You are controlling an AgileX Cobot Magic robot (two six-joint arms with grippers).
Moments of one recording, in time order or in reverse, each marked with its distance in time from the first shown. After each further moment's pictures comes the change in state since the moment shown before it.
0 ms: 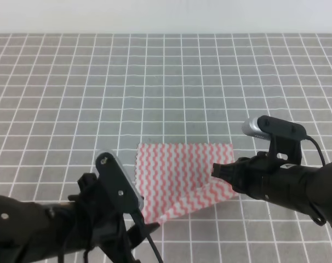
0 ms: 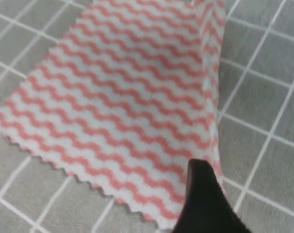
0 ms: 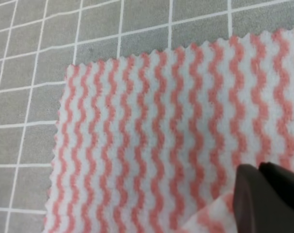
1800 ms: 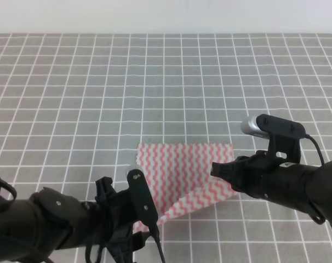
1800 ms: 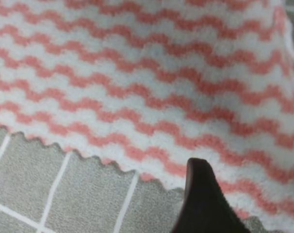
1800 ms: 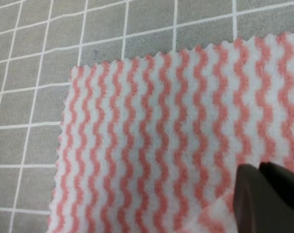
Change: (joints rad) left arm 0.000 0.274 -0.055 -0.004 -0.116 0.240; right arm 0.000 -0.001 -0.004 0.000 0.006 -0.009
